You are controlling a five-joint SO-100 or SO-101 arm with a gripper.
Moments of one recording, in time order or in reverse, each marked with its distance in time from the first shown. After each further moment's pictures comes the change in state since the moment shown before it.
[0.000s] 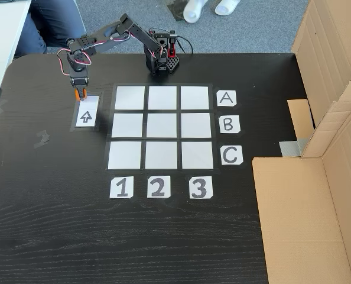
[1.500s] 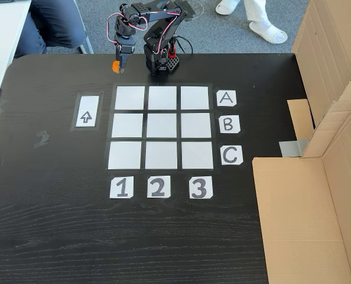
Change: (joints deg) arm -3.3 79.5 71.7 0.4 -4.5
